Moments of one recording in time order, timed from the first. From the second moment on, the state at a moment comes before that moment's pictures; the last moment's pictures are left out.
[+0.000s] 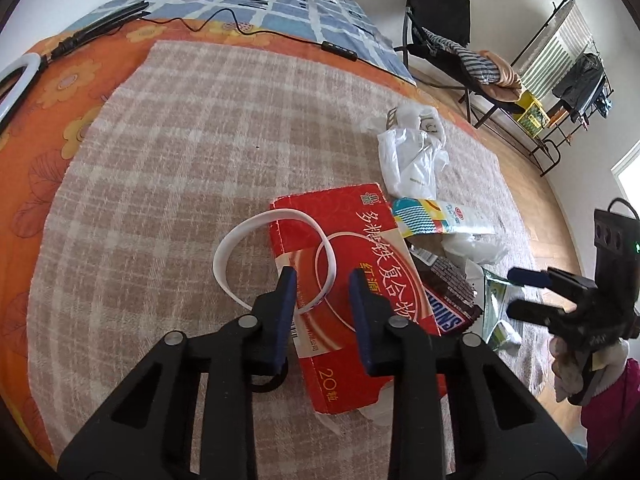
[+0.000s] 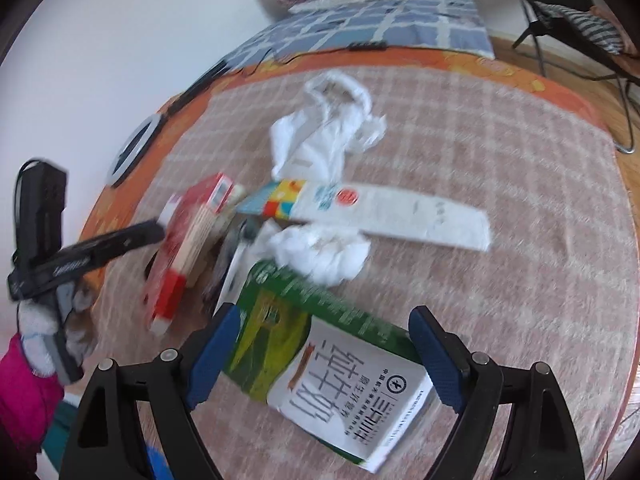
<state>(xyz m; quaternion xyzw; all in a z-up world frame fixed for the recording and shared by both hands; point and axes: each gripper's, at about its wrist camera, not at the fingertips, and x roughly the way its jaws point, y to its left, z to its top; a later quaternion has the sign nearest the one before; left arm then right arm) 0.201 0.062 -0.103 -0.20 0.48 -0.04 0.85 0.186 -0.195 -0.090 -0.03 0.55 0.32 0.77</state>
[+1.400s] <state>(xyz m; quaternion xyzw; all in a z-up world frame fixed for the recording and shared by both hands) 0.171 0.075 -0.067 -0.22 0.43 -0.05 0.87 0.073 -0.154 -0.108 -0.27 0.50 0.30 0.76</state>
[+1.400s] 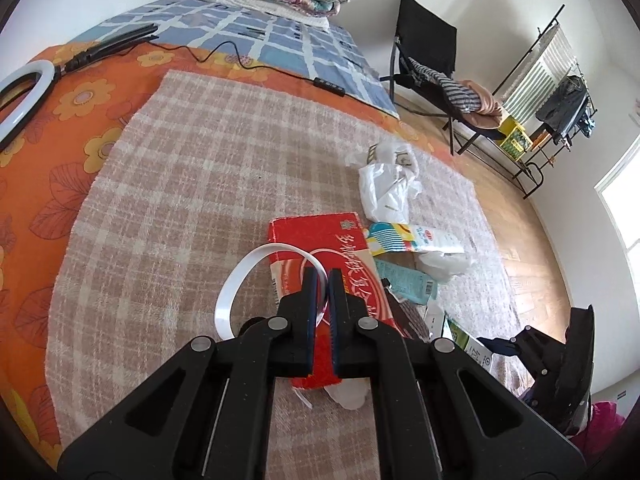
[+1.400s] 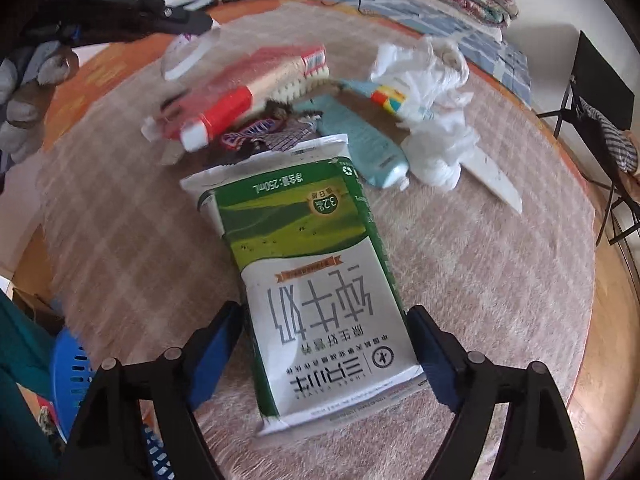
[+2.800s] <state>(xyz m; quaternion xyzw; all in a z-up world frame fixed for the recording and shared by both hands) -0.031 -0.039 -0.039 -0.14 0.43 -0.21 0.86 -0.097 -0.212 -0.040 -0.17 0.48 0.29 0.81</state>
